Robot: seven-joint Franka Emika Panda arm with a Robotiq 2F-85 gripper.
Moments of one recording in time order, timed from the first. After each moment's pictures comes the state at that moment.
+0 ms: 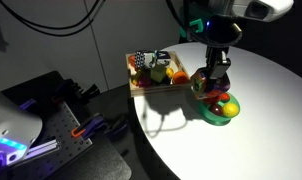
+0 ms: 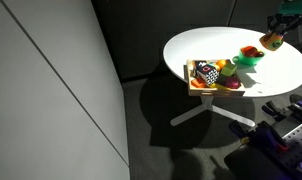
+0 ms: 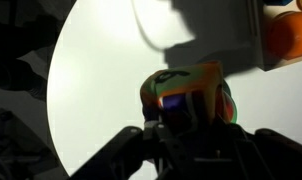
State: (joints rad) arm -0.15 0.21 -0.38 -2.18 -0.03 2.46 0.45
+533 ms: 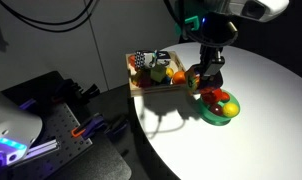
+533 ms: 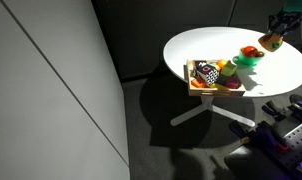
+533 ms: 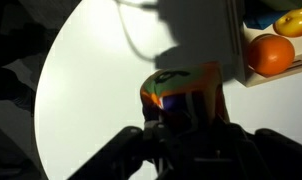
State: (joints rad) arm -0.20 0.17 -0.33 -2.22 0.05 2.43 0.35
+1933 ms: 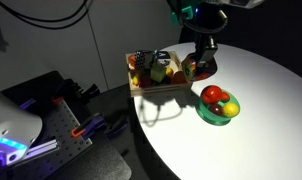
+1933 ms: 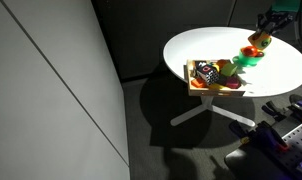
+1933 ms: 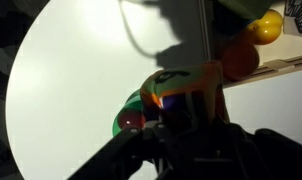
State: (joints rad) arm -0.18 0.17 -0.26 -2.20 0.05 2.45 0.37
